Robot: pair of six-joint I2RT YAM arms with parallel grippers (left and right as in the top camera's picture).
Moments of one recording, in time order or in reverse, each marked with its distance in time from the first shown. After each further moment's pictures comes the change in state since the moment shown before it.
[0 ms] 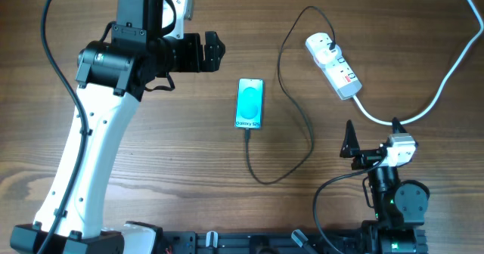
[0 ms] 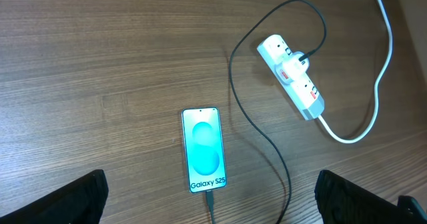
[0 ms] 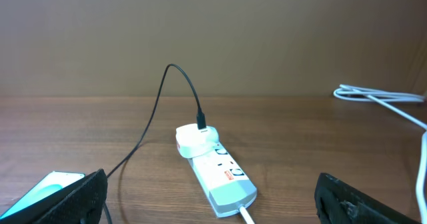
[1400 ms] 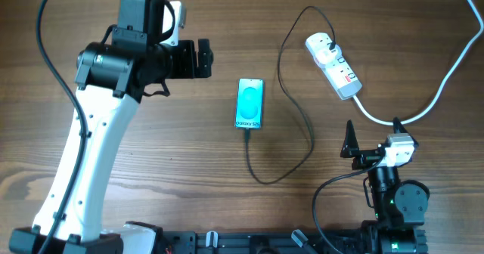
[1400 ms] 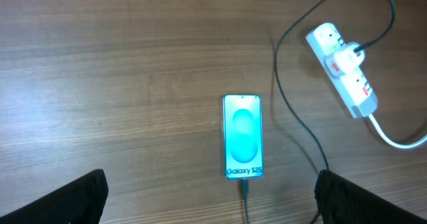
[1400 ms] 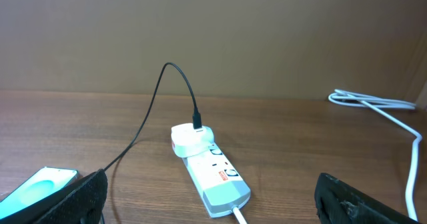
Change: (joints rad) left arm 0.001 -0.029 -0.035 -0.056 -0.155 0.003; right arm 0.000 0.000 0.000 0.000 0.004 -0.032
